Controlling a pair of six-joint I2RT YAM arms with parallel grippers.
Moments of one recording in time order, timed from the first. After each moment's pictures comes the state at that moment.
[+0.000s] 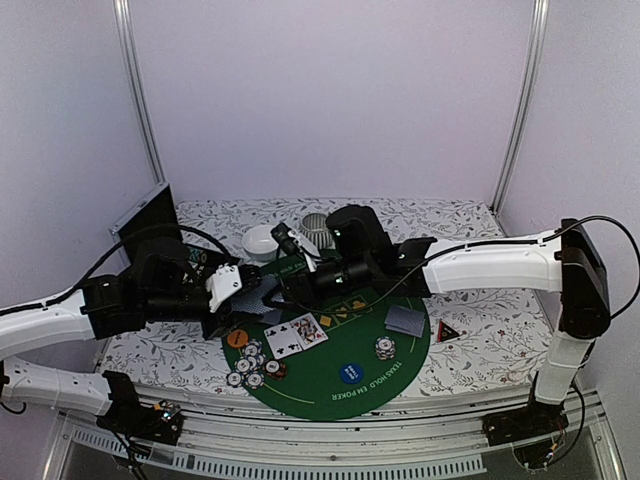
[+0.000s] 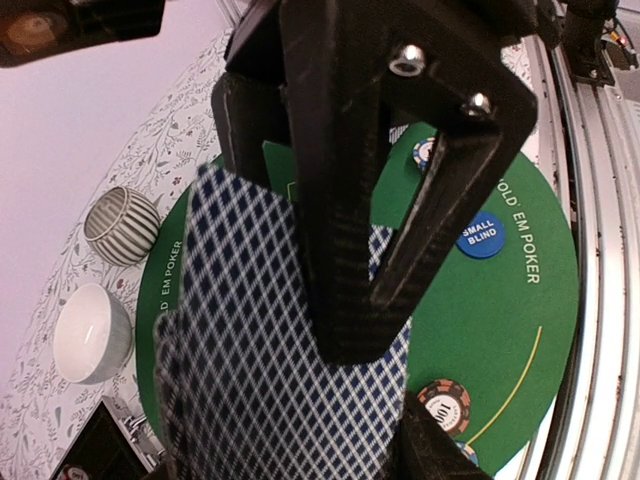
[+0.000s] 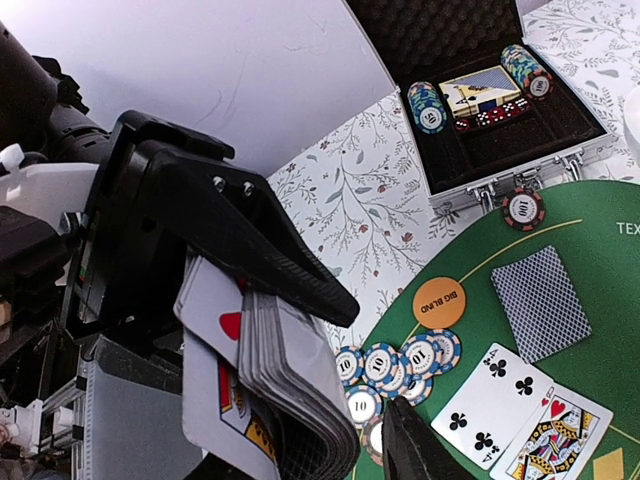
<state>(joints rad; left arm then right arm) -0.89 0.94 0.67 -0.27 0.10 0.41 1.06 1.84 1.36 0.01 -0.46 0.38</state>
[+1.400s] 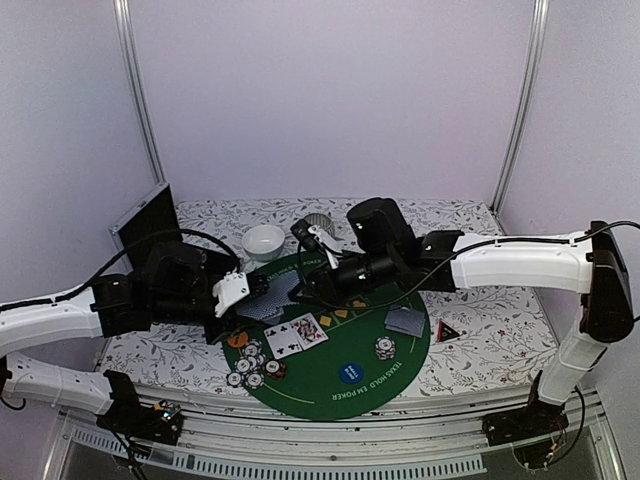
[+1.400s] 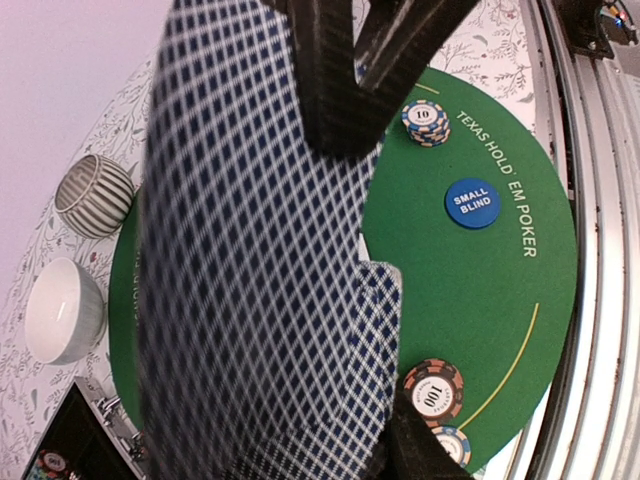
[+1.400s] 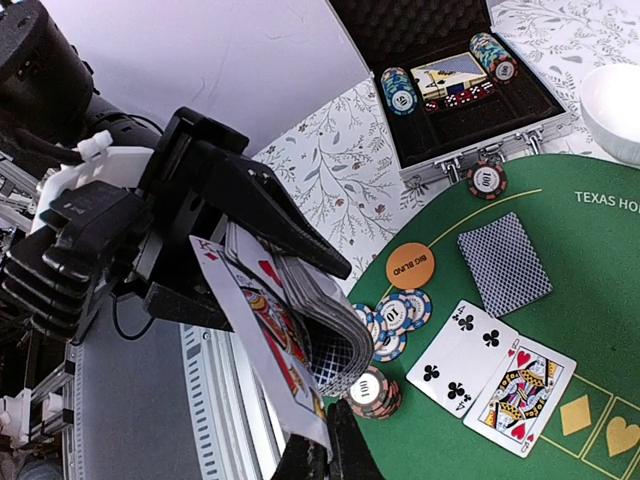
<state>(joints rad) -0.89 1.00 0.67 -0.31 0.10 0.41 1.03 1.71 1.30 -0.11 -0.44 0.32</state>
